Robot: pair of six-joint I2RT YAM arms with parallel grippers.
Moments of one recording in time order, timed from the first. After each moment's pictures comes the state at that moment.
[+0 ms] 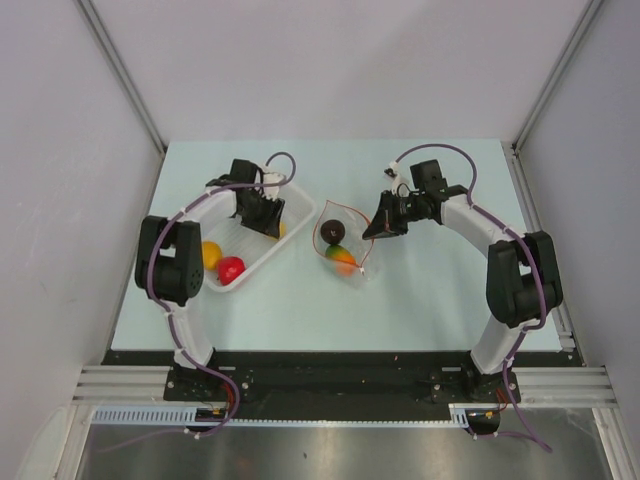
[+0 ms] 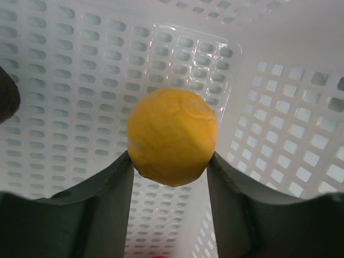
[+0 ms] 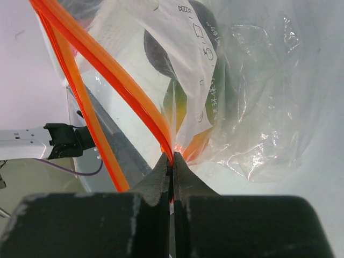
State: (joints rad) left arm -0.20 1.92 1.37 -0.59 0.29 0.21; right arm 0.29 1.75 1.28 -0.47 -0.78 0.38
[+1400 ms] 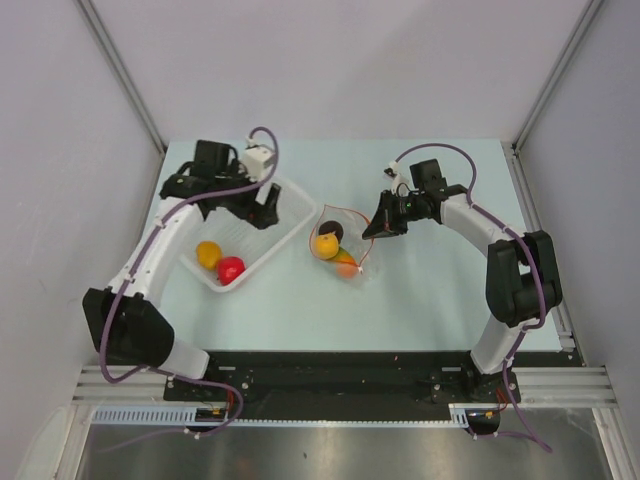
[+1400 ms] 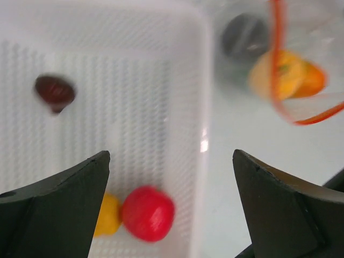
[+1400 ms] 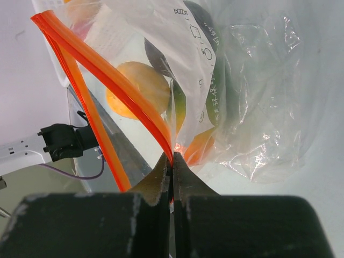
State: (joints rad) left arm -0.30 1.48 1.43 -0.78 0.38 0.28; right arm 0.29 1.76 1.28 -0.47 -0.78 0.38
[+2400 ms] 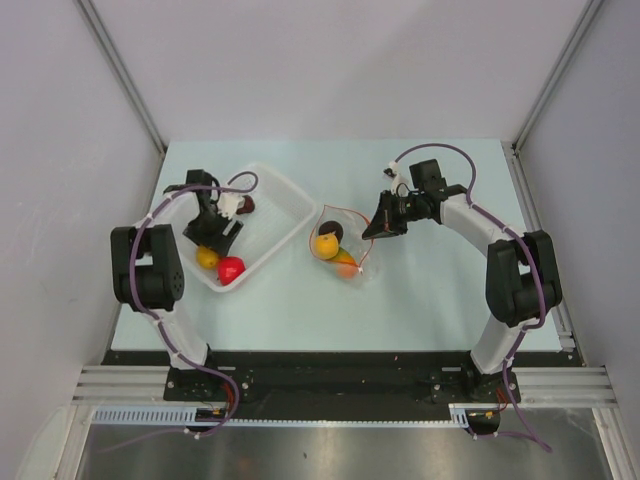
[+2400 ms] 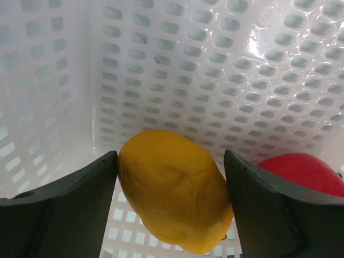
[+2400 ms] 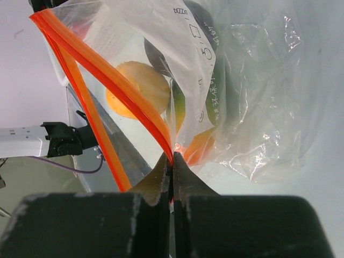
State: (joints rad) left arm 0.05 1.83 1.29 -0.80 0.03 0.56; right arm 0.29 1.76 1.28 -0.47 -0.78 0.38
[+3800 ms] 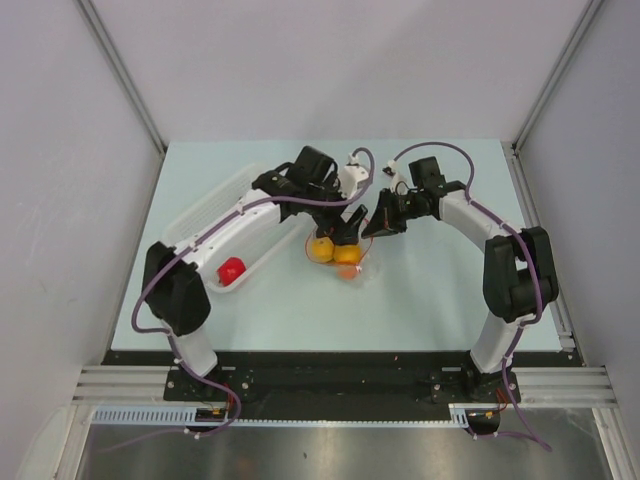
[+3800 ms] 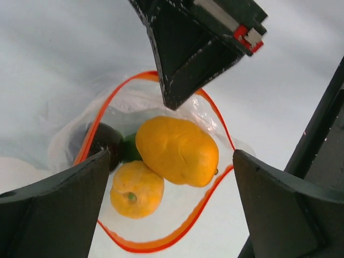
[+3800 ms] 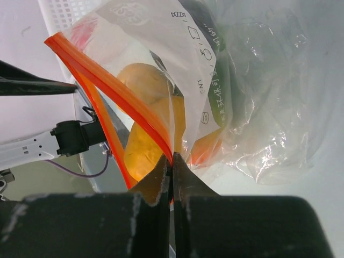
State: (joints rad) left arm -0.67 1.80 1.67 -0.73 0.40 0.21; right arm 0.29 1.79 1.32 -0.51 -0.81 0.37
